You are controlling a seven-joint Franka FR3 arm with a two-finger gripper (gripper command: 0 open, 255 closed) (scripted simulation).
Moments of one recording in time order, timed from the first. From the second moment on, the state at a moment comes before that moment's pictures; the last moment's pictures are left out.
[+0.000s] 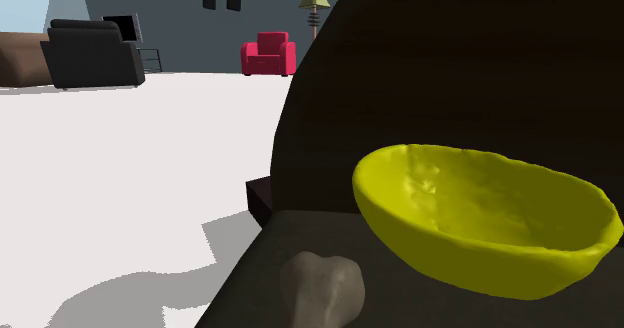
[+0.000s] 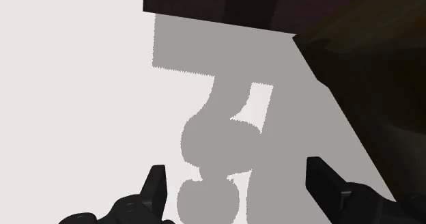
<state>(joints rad) 0.01 -0.77 0.01 -2.31 -0.10 1.64 -0.16</state>
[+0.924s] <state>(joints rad) 0.11 -0.48 0.16 -2.22 -0.01 1.80 -0.10</state>
